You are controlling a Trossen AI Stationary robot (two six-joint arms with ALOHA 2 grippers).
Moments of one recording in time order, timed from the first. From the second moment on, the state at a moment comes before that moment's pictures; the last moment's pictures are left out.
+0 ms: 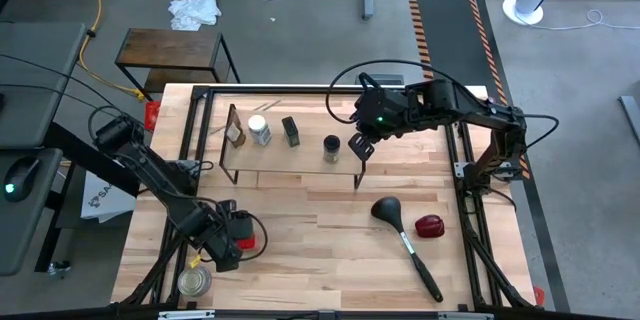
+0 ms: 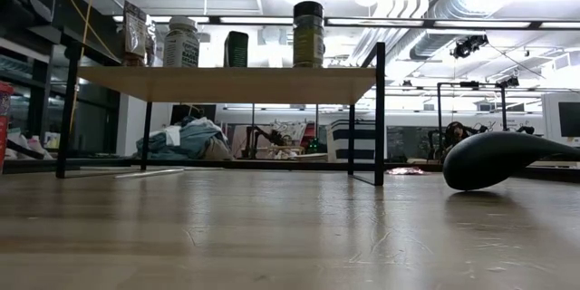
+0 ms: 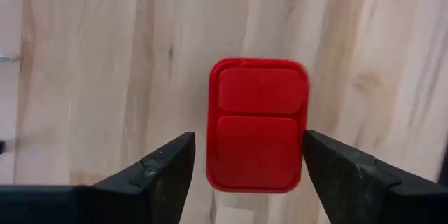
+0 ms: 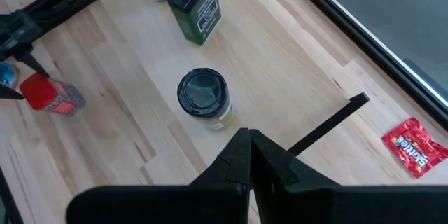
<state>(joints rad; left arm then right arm) -0.78 1.45 0.99 -0.91 -0.18 -0.91 0.00 1.71 2.13 -1.42 0.28 0.57</state>
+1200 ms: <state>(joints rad) -0.69 1.49 1.07 -1.01 -0.25 -0.66 0.00 1.71 2.13 -1.42 0.29 0.56</state>
